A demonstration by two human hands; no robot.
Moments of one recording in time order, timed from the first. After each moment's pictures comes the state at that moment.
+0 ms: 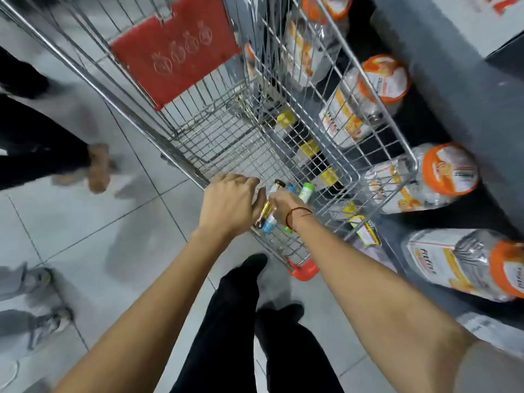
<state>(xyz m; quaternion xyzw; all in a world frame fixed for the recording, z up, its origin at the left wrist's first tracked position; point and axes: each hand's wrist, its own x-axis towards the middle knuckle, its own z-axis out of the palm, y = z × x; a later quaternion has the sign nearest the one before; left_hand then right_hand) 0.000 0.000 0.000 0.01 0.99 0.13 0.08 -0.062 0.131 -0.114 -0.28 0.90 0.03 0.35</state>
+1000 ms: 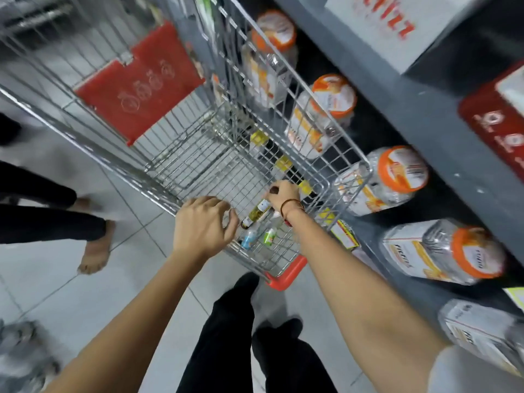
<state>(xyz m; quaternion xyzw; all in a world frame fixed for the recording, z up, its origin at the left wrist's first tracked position) -0.002 0.000 -0.005 0.03 0.99 0.14 0.02 -0.105 0.160 -0.072 0.12 0.90 -0.32 0.28</state>
